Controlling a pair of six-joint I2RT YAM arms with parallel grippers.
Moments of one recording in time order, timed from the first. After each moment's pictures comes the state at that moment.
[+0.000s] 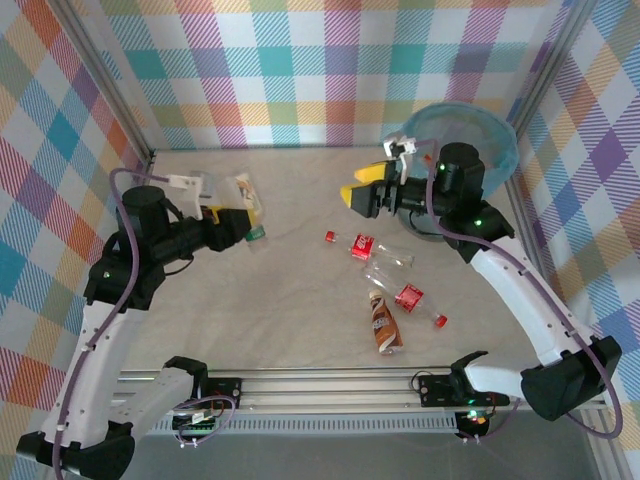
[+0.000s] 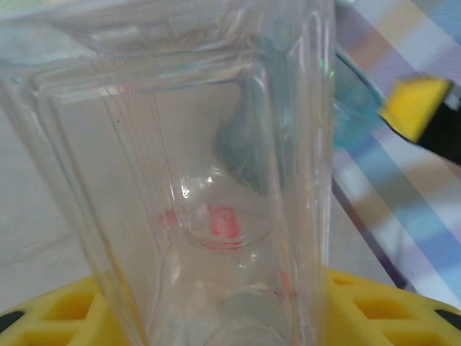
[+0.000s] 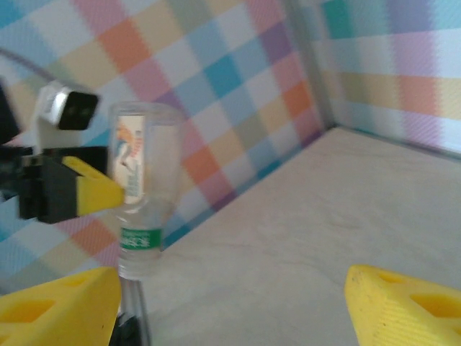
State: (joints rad) left arm -0.26 0.90 1.23 -0.72 0.51 -0.31; right arm 0.46 1.23 1.28 -0.19 -0.80 0.32
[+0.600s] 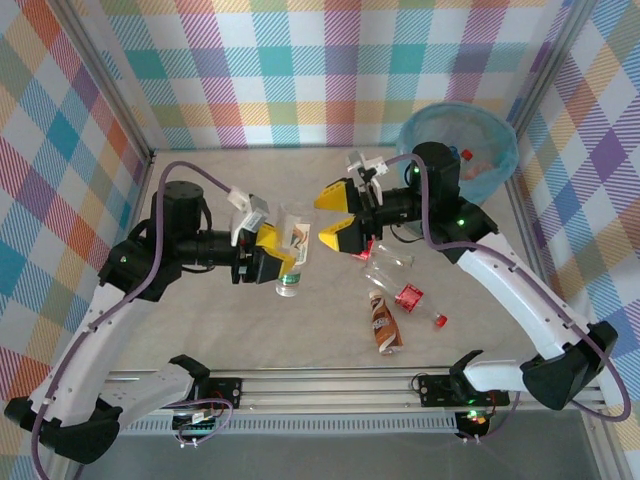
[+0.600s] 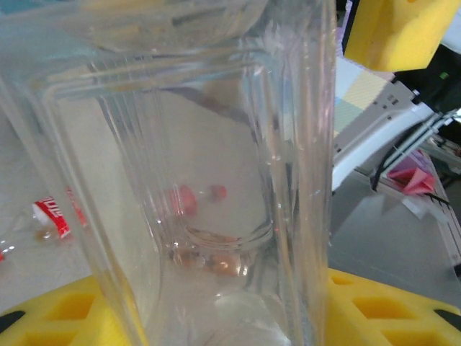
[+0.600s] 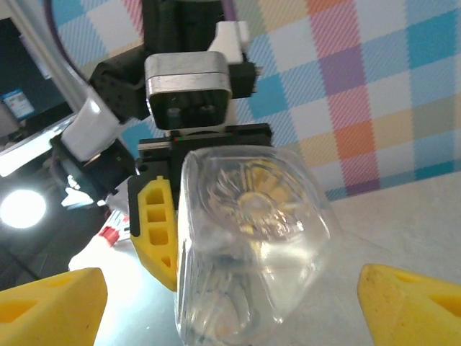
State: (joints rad) left arm -0.50 1.00 1.33 -0.85 0.85 0.08; right arm 0.63 1.28 1.38 -0.24 -1.09 0.19
